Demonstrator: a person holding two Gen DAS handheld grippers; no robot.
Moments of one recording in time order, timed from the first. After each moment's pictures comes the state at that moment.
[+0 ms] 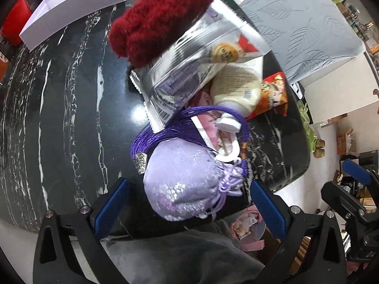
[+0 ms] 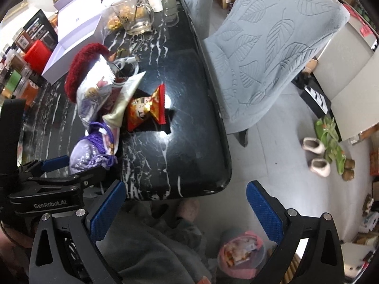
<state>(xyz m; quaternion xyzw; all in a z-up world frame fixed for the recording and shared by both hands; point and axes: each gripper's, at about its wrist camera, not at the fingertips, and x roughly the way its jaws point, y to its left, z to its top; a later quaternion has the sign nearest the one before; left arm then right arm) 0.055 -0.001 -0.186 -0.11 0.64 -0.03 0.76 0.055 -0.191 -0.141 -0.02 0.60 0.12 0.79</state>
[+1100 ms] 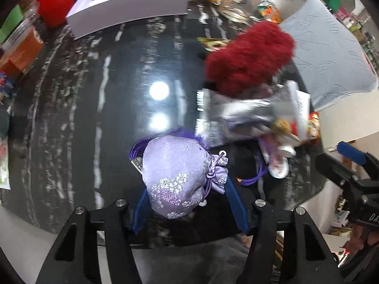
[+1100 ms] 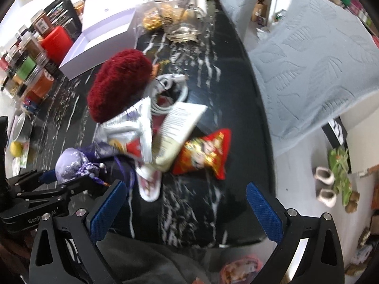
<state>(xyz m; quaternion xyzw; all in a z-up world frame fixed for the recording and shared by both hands) 0.051 0.099 -0.162 -0.14 0.61 0.03 0.78 0.098 -0.112 -0.145 -0.06 0.57 0.19 0.80</state>
